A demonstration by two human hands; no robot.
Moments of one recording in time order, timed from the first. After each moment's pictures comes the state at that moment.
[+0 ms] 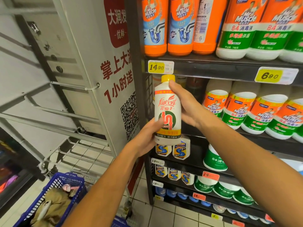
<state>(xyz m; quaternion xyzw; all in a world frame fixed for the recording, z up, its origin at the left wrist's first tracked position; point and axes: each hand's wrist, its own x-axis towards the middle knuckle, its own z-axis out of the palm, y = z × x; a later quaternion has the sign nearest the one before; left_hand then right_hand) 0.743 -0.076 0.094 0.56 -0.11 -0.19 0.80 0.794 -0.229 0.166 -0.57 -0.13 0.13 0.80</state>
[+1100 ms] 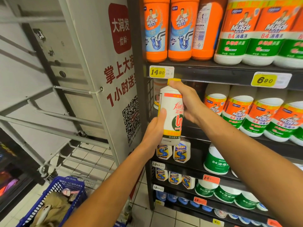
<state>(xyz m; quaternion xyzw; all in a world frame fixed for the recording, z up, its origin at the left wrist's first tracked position) 0.739 -0.102 0.108 0.71 0.00 -0.07 0.70 0.798 -0.229 0.185 -0.63 -0.09 0.05 0.77</state>
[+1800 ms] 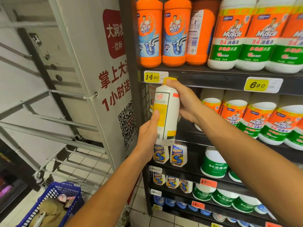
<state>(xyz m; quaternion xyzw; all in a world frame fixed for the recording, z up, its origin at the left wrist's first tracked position) 0.732 -0.107 0.125 0.63 0.00 -0.02 0.78 0.799 -0.233 0.205 -0.60 -0.08 0.08 0.79</state>
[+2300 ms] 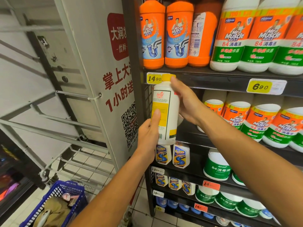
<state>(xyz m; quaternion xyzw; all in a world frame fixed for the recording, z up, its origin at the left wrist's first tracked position) 0.718 -0.111 0.135 0.61 0.00 0.05 0.79 0.790 -0.234 0.206 -0.61 -0.19 0.07 0.76</state>
